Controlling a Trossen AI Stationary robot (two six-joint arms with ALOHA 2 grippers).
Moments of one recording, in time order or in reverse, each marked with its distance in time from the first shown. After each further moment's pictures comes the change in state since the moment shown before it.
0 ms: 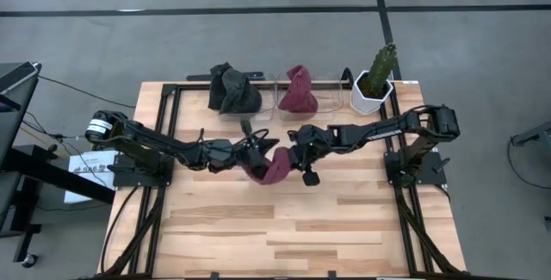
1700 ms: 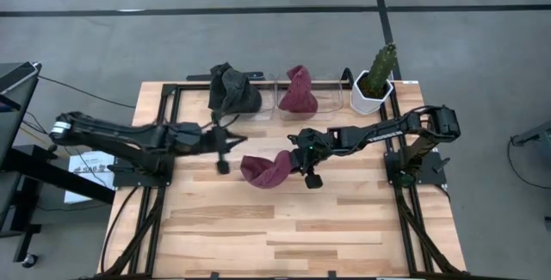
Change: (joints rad) left arm 0.040 -0.485 0.000 -0.723 0.171 -0.390; right arm 0.029 -0.004 0.000 -0.068 0.020 0.000
